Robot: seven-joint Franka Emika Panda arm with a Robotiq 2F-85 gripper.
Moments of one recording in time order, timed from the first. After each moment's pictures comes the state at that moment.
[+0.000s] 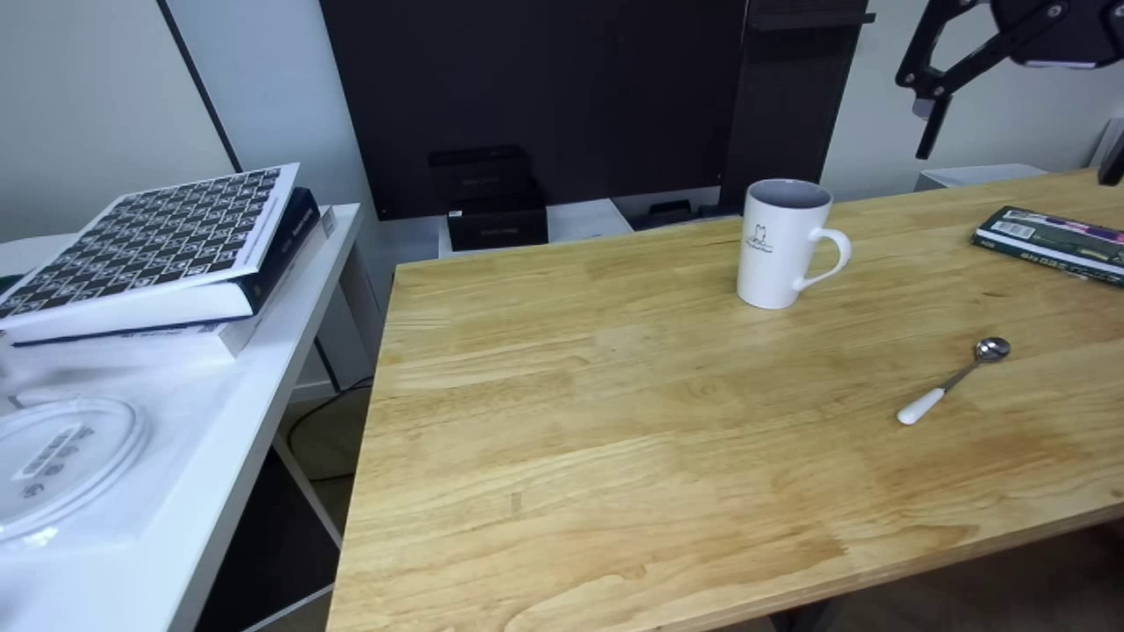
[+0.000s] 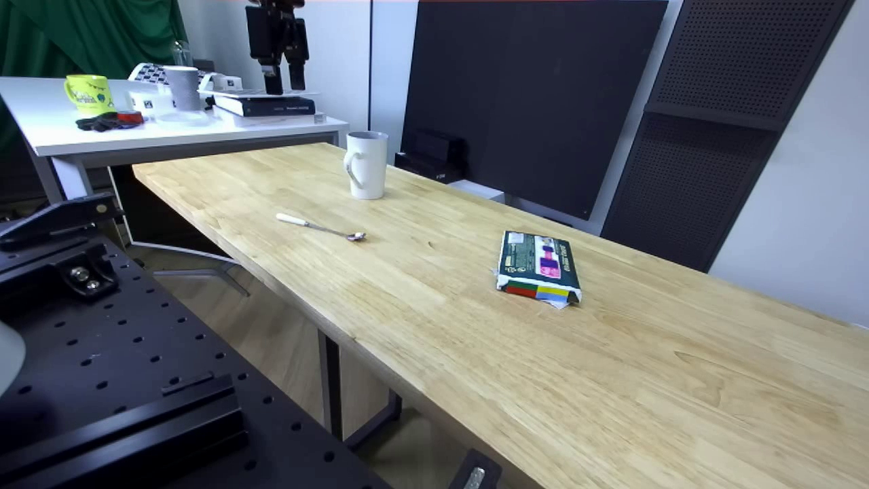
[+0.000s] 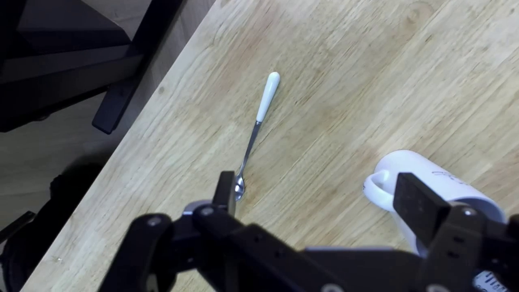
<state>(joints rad) 0.21 0.10 0.28 -2.41 -0.12 2.52 1.57</state>
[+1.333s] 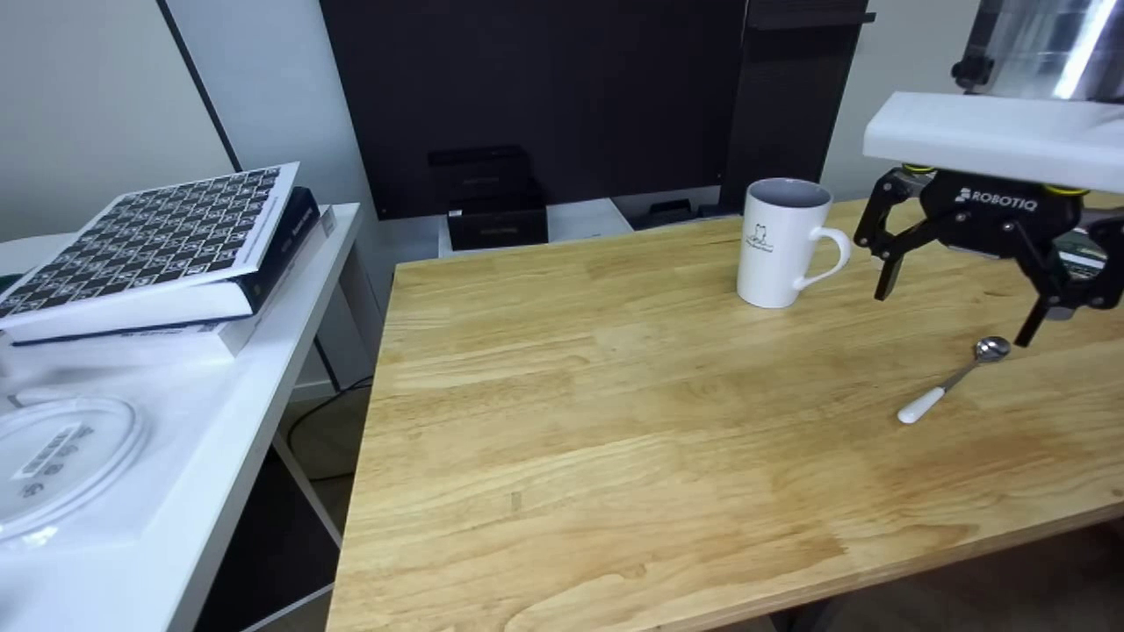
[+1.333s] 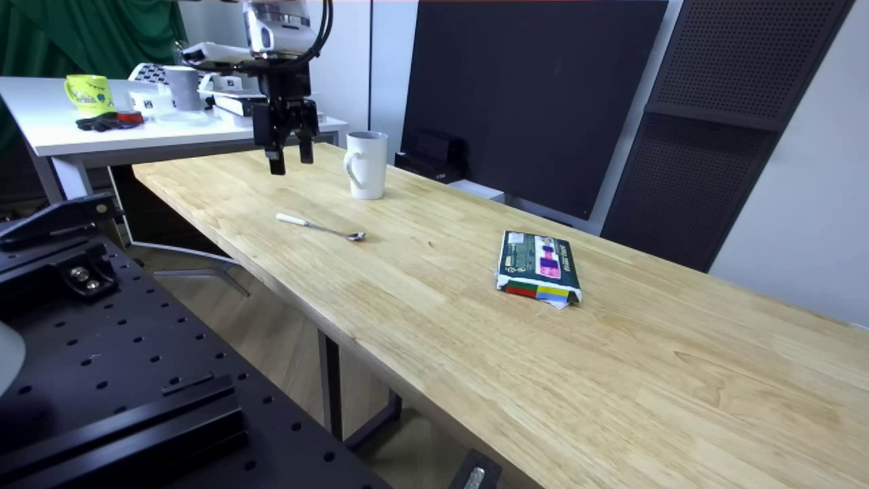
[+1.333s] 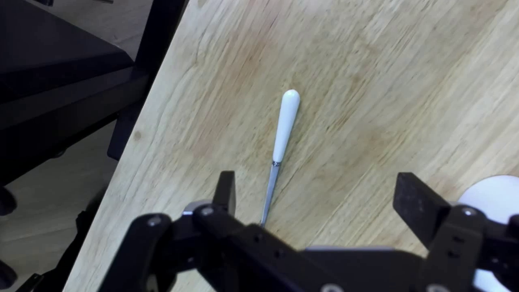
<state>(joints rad) 0.42 0.39 0.06 -2.38 -0.18 2.74 1.77</state>
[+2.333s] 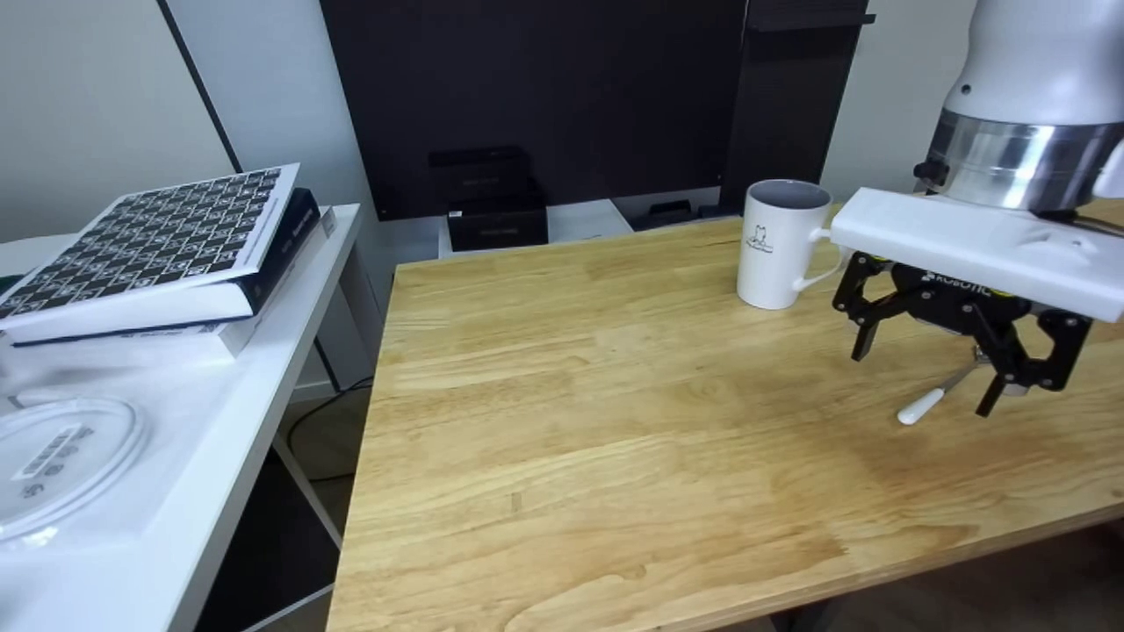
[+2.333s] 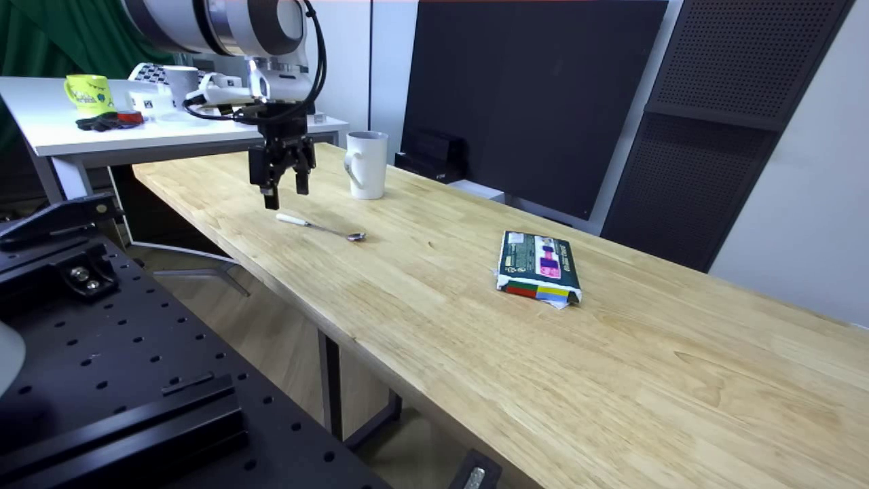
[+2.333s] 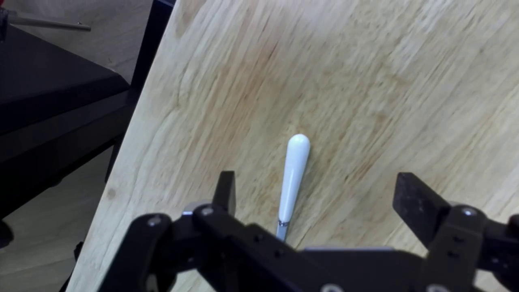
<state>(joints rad) 0.47 0.55 0.03 -2.34 -0.09 2.86 1.75</state>
